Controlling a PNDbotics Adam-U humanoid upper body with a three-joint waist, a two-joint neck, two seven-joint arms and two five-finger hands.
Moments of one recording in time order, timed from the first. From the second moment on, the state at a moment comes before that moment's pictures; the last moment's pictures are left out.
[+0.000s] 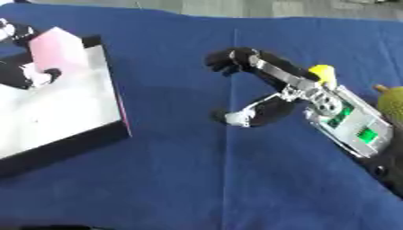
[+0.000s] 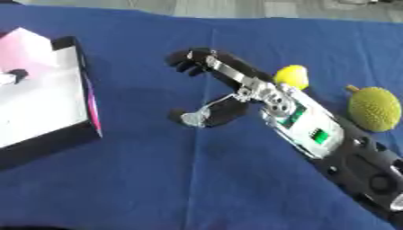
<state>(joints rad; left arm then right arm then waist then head) -0.94 0.50 -0.28 -1.11 -0.55 0.00 -0.44 -0.37 -0.69 0.37 -1.98 0.07 0.07 0.15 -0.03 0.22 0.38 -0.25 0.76</state>
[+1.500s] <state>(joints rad) -0.93 0.51 -0.21 -0.98 -0.74 -0.04 -0.39 -0.36 -0.69 0.37 -1.98 0.09 0.07 0.16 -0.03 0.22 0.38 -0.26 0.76</state>
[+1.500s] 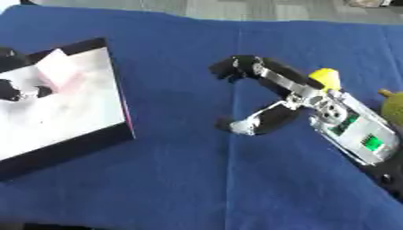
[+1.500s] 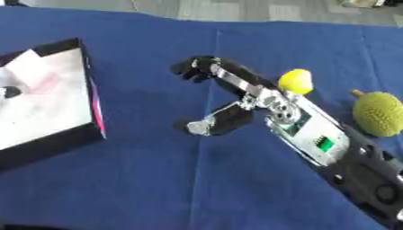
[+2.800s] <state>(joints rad) -0.85 0.51 -0.12 -1.19 -0.28 -0.02 -0.23 -0.12 -0.88 0.12 -1.98 0.05 -0.06 0.19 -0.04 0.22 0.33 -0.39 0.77</state>
